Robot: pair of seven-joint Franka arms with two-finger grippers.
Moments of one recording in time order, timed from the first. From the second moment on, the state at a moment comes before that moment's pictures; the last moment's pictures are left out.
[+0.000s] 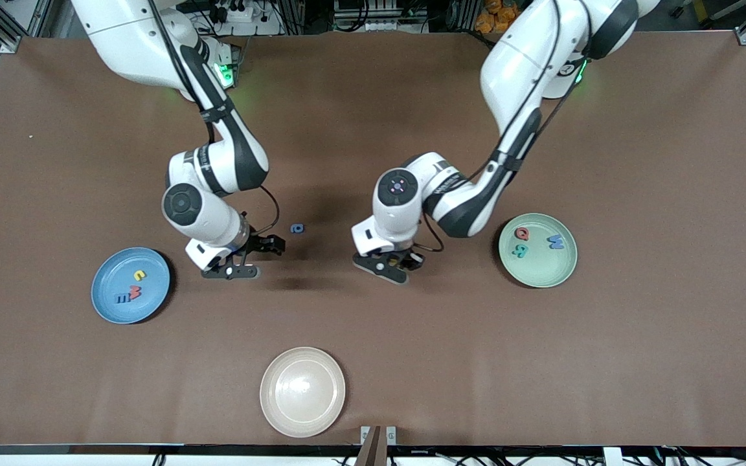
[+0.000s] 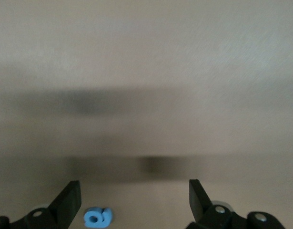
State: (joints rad) left arm -0.52 0.82 -0.21 -1.36 0.28 2.16 -0.33; right arm 0.48 0.47 -0.08 -1.97 0.22 2.41 0.28
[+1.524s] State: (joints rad) left arm 0.16 0.45 -0.40 -2.01 0.28 2.27 0.21; right arm 0.64 0.51 -0.09 -2.12 0.22 2.62 0.44
